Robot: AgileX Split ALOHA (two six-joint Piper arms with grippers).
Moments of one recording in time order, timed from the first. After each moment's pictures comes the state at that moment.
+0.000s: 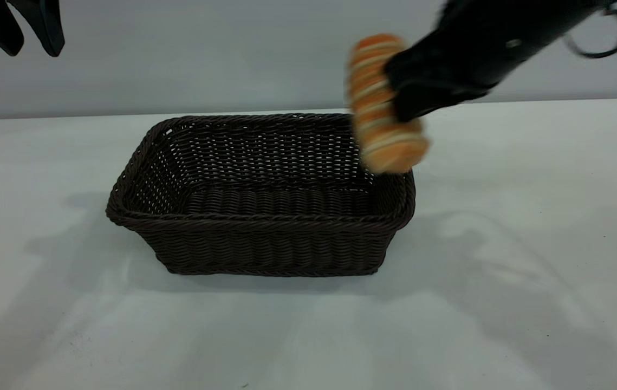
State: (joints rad) left arm -0.21 1.81 -1.46 0.12 0.87 -0.25; right arm 0.45 1.84 -1.07 0.87 0.20 -0.85
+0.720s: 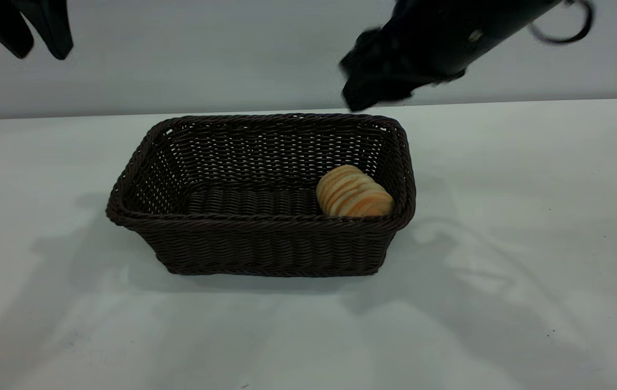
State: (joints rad) left arm -0.21 1.79 -1.46 0.07 0.90 -0.13; right arm 0.48 1.79 -1.07 0.89 0.17 -0.87
